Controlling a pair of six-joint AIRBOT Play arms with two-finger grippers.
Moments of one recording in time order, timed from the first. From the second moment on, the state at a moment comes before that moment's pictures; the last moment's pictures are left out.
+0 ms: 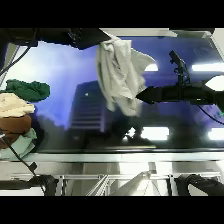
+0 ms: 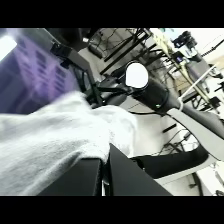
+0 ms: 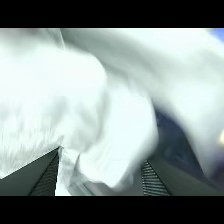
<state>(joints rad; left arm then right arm) -0.21 -1.55 1.91 0.26 -1.47 -1.19 0.11 -1.14 0.98 -0.56 1.10 0.95</state>
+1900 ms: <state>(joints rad) -0.32 -1.85 1.29 0.66 -1.26 -1.09 -0.52 -1.38 0.75 -0.87 1.13 0.99</state>
